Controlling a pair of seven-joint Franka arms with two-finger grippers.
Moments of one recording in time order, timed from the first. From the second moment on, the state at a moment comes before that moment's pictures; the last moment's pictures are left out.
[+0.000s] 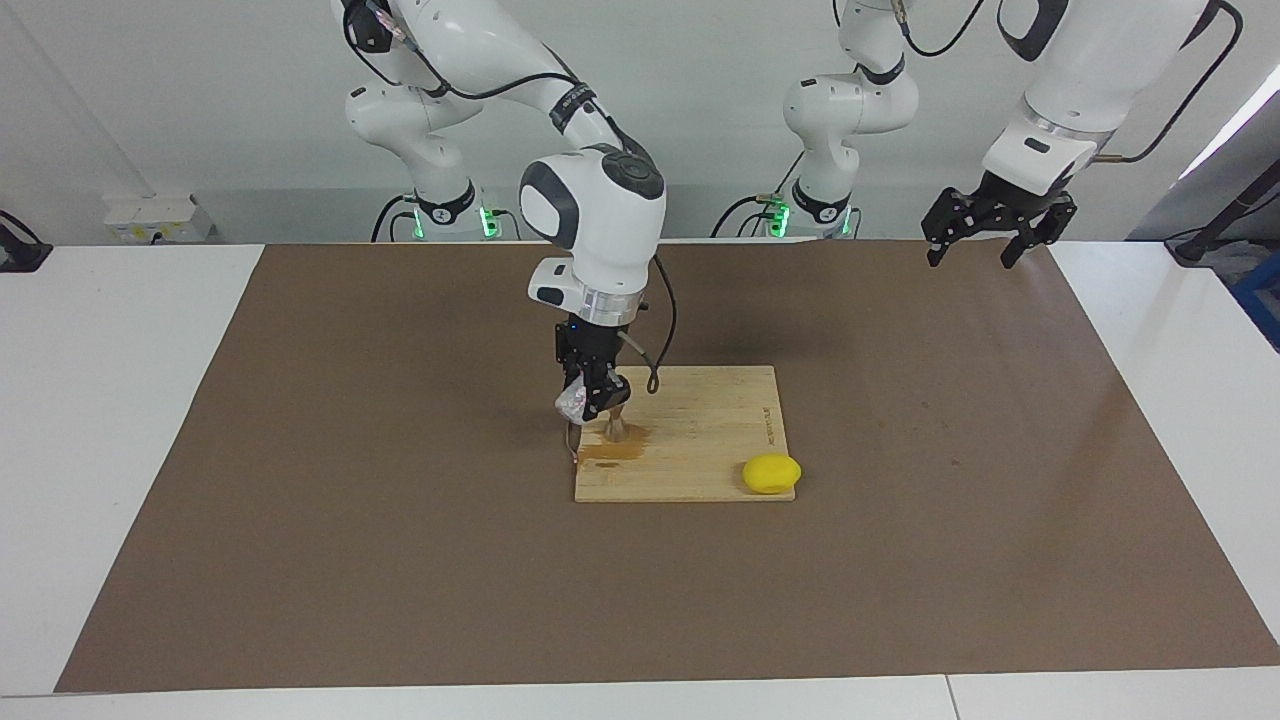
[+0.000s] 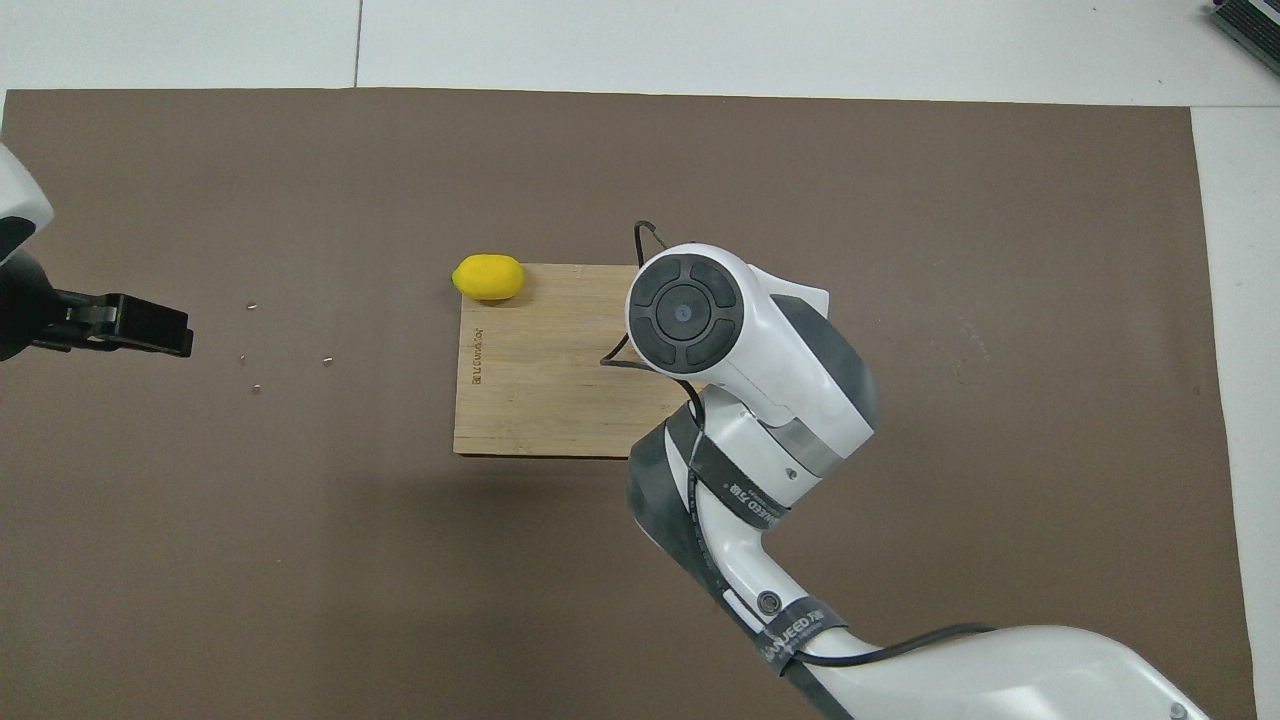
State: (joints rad) left arm 0.00 -0.06 -0.10 -1.63 -0.02 1.57 0.01; right arm 0.49 0.36 0.07 -1.62 -0.38 2.02 1.73
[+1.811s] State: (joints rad) left arm 0.00 -0.06 -0.10 -1.63 -0.02 1.57 0.01; right arm 0.47 0.35 0.07 -1.61 -0.23 2.01 1.73
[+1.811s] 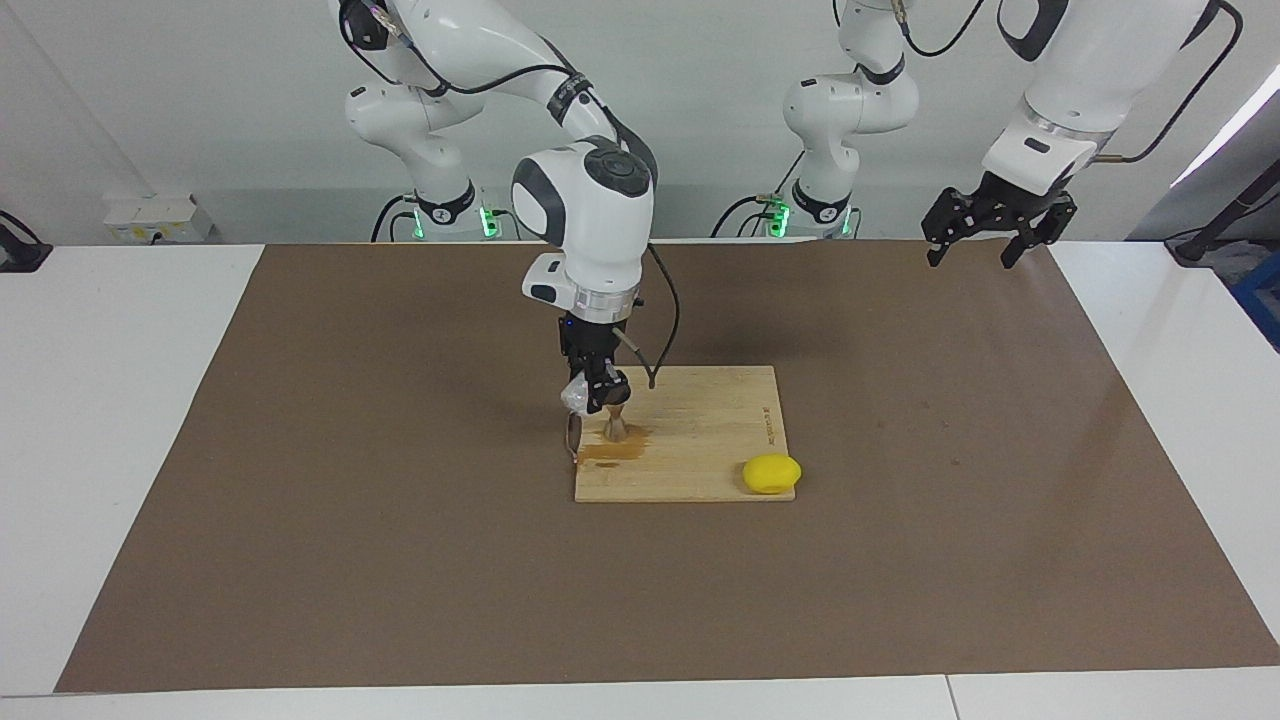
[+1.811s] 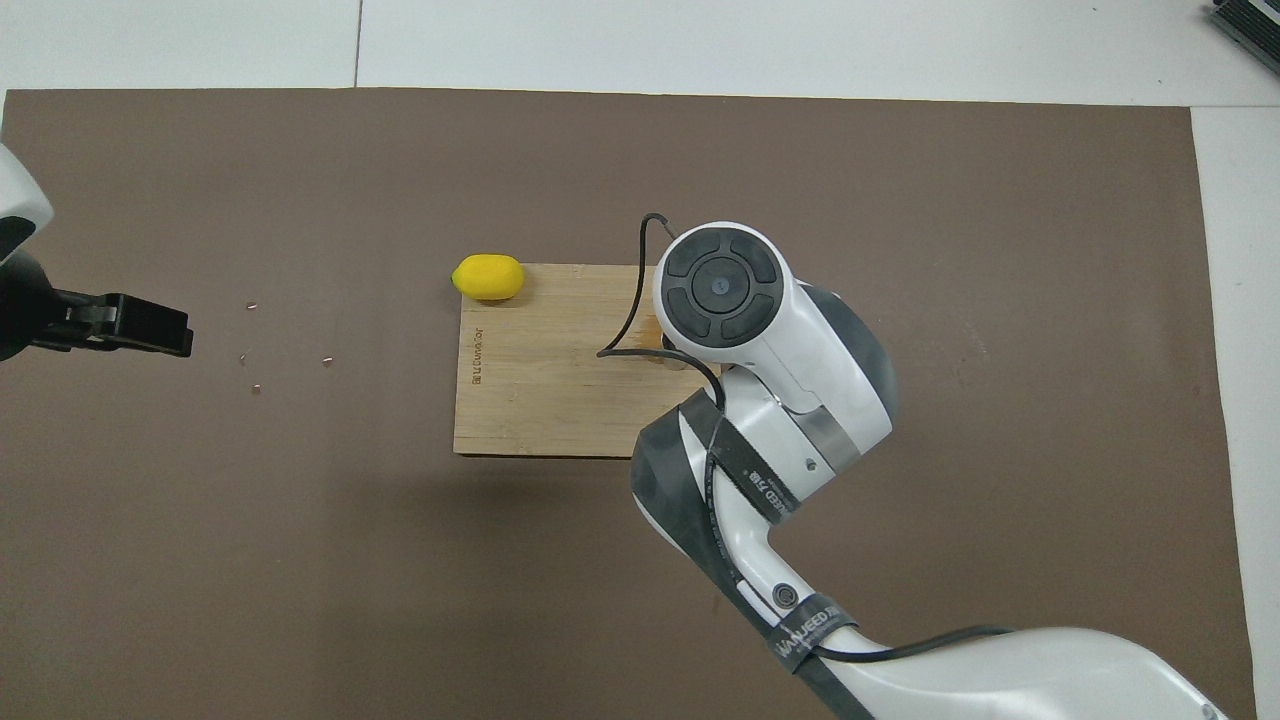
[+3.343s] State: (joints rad) left arm 0.00 -0.06 -0.10 -1.63 -0.02 1.57 0.01; right arm -0.04 0.31 0.06 -1.84 0.50 2.02 1.31
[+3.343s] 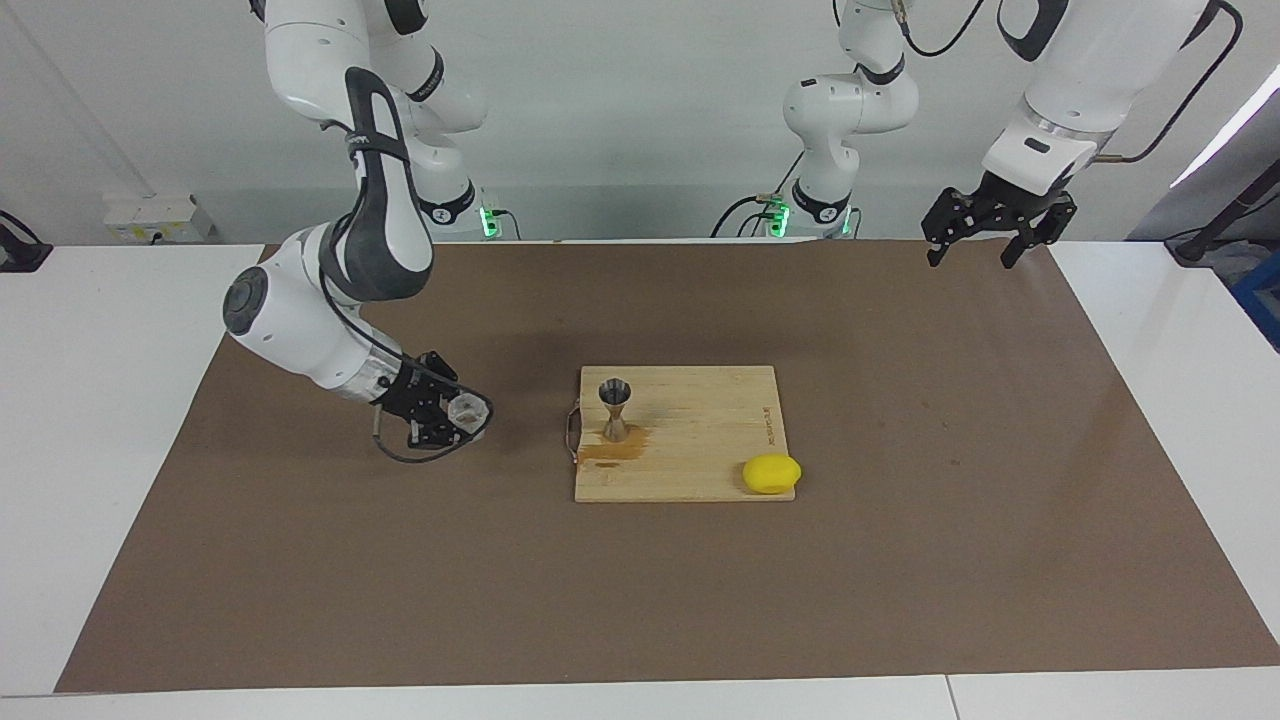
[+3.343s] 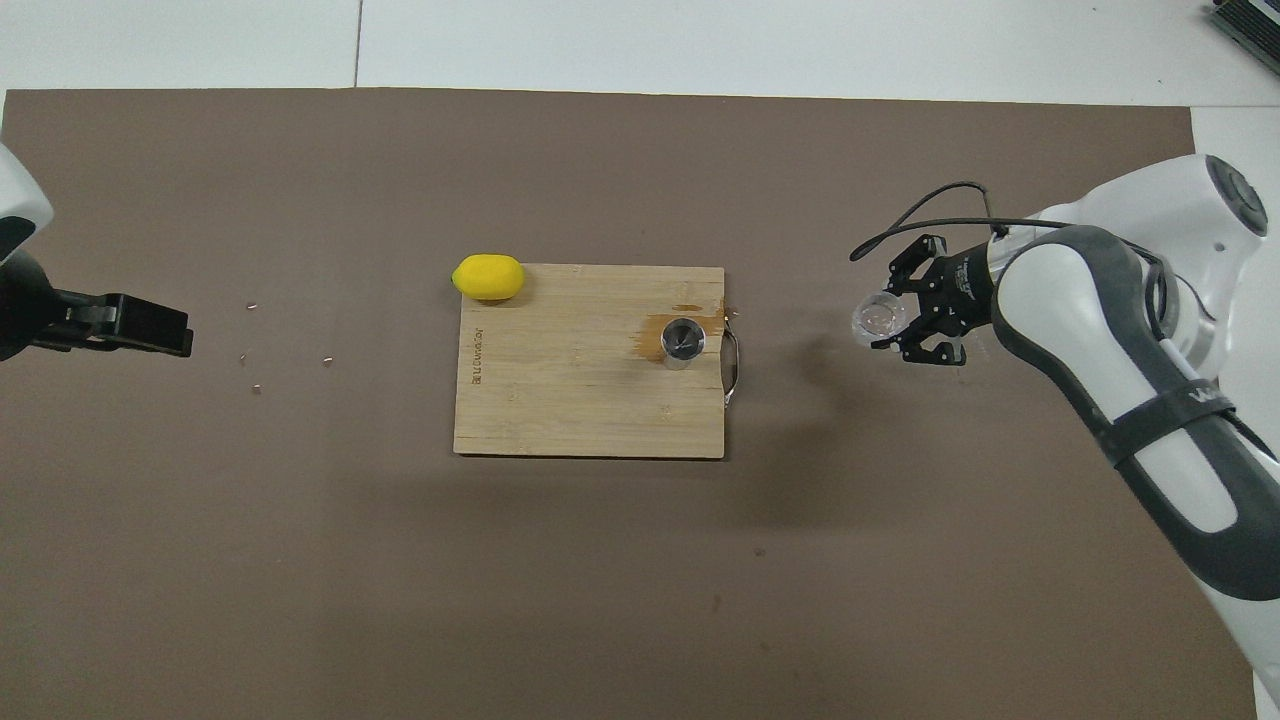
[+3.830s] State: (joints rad) left arm 0.00 -0.06 -0.10 -1.63 -0.02 1.57 0.01; right arm -0.20 0.30 0.06 -1.95 0.54 2.02 1.03
